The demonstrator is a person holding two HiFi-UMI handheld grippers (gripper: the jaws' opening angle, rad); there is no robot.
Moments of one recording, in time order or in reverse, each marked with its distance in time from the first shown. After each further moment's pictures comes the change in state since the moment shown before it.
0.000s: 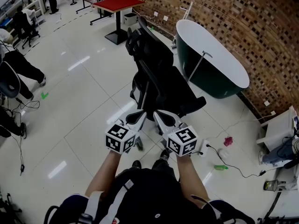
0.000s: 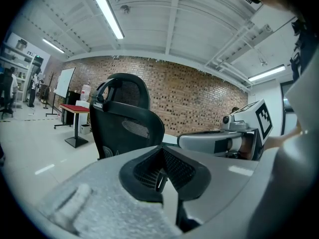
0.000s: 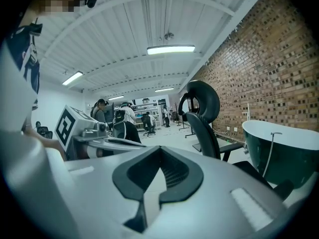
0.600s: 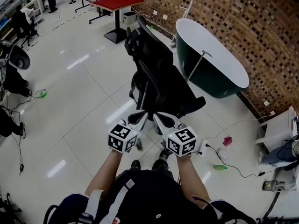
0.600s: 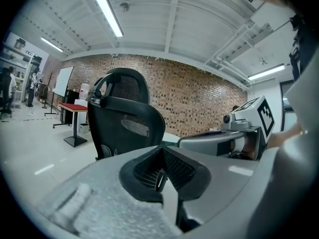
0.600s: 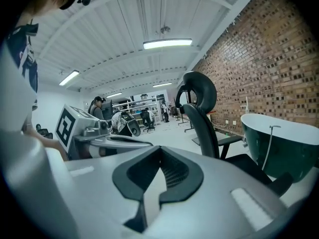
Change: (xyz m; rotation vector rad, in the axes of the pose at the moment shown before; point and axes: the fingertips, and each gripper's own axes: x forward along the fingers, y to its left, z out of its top) left arm 0.021 -0.002 -0.009 0.003 0.016 -0.005; right arm -0.001 -0.013 -0.018 0.041 0.063 -0.003
